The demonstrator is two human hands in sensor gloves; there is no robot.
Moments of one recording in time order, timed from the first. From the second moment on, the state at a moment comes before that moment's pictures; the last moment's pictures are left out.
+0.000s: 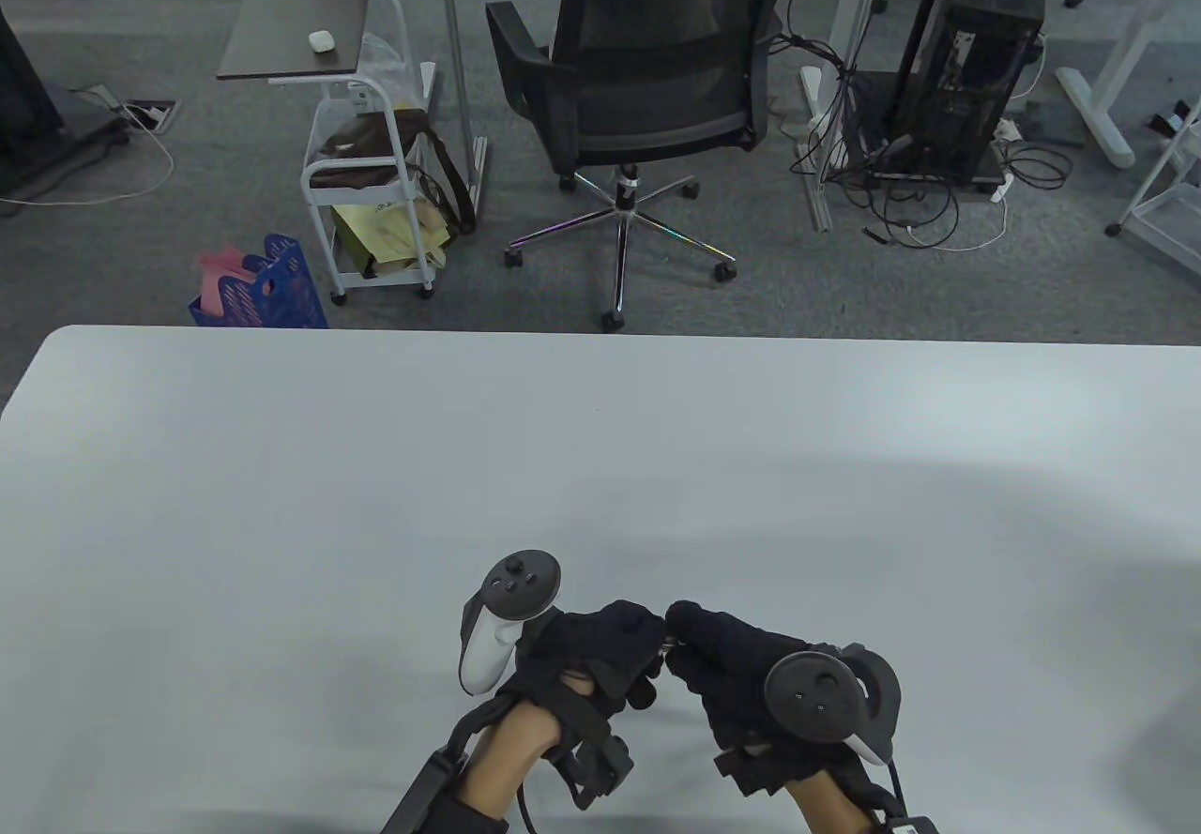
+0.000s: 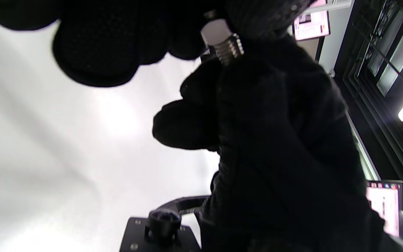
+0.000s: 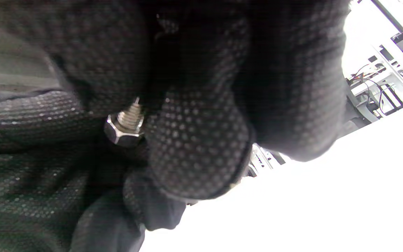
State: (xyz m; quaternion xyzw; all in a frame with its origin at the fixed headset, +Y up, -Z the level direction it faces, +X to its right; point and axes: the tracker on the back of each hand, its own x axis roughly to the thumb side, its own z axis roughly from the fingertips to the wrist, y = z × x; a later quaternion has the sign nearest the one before) left_hand -0.071 -0.720 -0.324 -0.28 -0.15 0.59 0.74; right_hand 0.139 -0.688 -0.280 0.21 -0.17 0.91 0.31
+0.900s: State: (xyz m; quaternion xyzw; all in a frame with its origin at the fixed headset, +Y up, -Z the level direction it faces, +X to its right) left_hand -0.072 -0.723 -0.323 -0.28 -0.14 0.60 0.73; right_hand 0.140 -0.687 -0.279 0.21 -0.18 0.91 0.31
